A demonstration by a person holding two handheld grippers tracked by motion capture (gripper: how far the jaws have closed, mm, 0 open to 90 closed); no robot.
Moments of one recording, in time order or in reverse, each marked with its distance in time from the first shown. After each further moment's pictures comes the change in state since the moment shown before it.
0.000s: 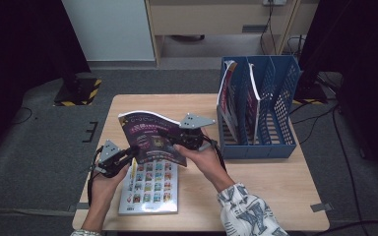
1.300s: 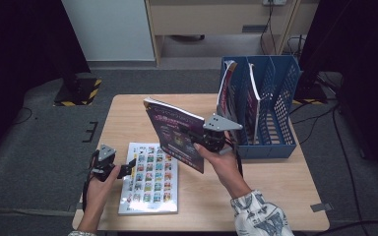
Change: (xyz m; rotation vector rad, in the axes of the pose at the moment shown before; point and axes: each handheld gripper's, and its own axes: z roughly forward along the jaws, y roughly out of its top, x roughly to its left) left arm 0.027 -0.034 0.007 0.183 0.158 -0.086; right arm -0.006 0.007 -0.061 -0.073 -0.131 0.016
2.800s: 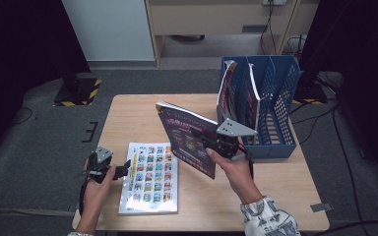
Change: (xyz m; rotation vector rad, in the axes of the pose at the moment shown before) left arm 0.006 -0.009 -0.003 0.047 0.108 0.020; right arm -0.003 -0.002 -0.037 0.021 -0.051 0.015
